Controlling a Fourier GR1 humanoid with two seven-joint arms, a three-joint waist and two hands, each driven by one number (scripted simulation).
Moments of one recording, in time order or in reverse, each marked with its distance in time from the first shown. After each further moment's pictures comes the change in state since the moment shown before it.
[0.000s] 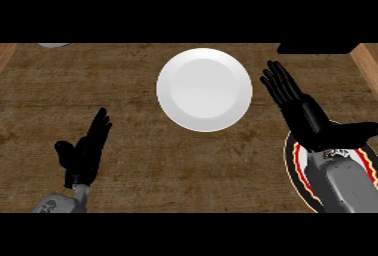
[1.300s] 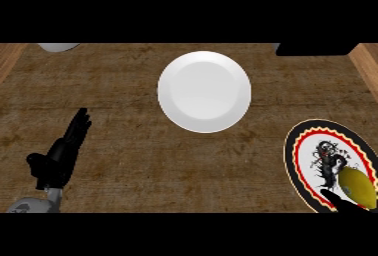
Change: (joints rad) left arm 0.037 0.091 0.098 0.045 -0.058 -0.174 -0.146; right arm 0.705 -0.109 -0.217 -0.325 0.463 -0.568 -0.058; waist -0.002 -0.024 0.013
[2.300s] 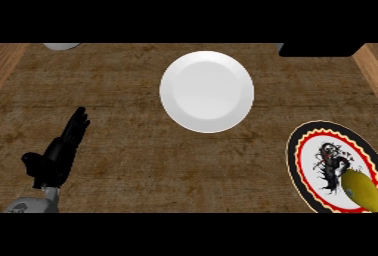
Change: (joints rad) left arm 0.001 -0.024 0.056 0.008 -0.033 -0.060 0.004; right arm 0.110 -0.259 -0.008 -0.237 0.204 0.395 0.731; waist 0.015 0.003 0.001
